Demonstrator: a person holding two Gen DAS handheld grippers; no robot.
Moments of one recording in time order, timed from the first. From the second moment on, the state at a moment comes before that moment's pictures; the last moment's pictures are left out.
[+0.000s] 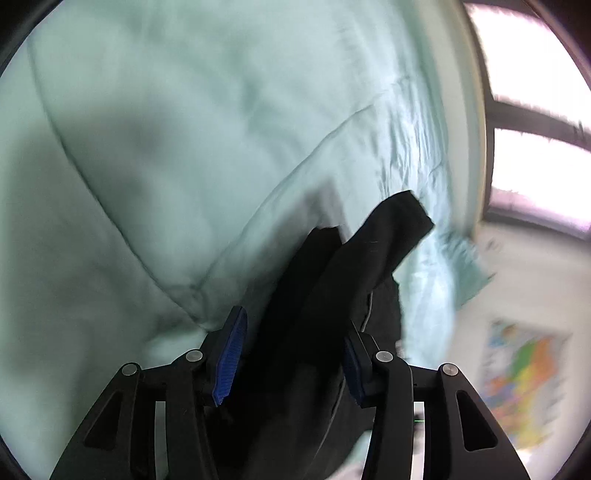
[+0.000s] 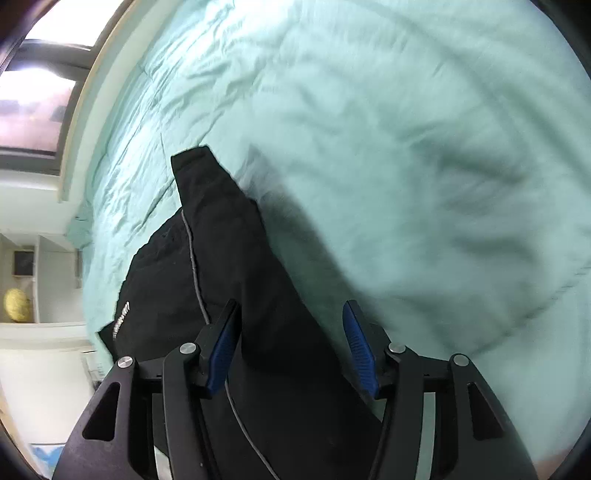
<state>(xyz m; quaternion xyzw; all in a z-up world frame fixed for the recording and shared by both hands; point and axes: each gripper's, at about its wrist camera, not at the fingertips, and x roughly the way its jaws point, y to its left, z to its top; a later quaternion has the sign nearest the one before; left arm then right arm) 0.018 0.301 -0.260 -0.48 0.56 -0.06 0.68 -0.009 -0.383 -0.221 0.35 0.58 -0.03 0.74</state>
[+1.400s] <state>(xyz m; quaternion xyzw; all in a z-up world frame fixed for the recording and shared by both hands) 0.023 0.090 -0.049 -0.07 0.50 -0.13 0.85 -0.008 -0.199 -0.069 0.05 0.57 -0.02 0.82</state>
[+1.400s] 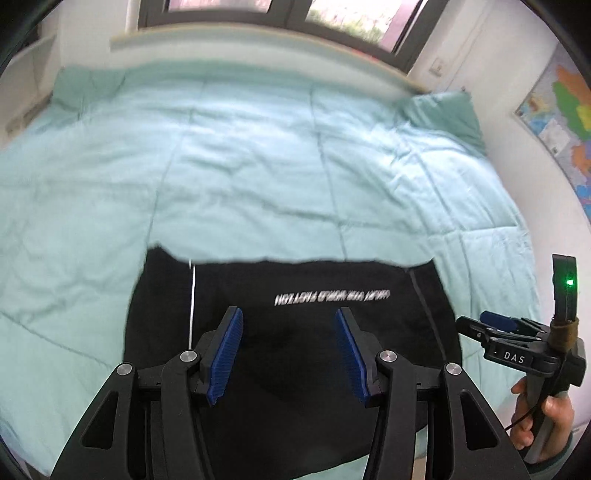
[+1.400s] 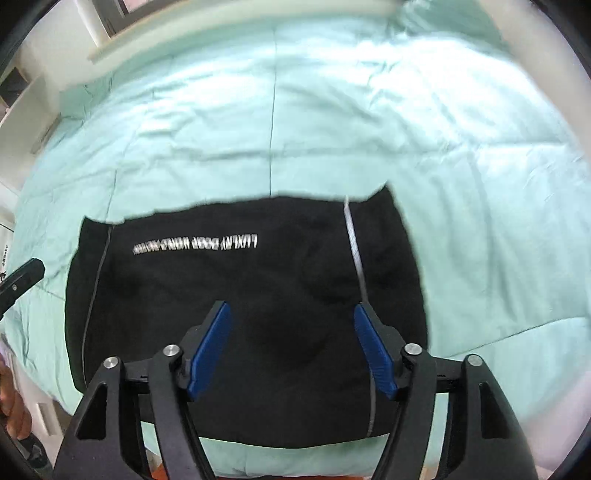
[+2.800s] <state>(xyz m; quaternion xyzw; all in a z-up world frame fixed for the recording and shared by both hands) -0.018 0.022 0.042 0.02 0.43 -0.08 0.90 -0.029 -0.152 0.015 0.02 0.49 -0.03 0.87</state>
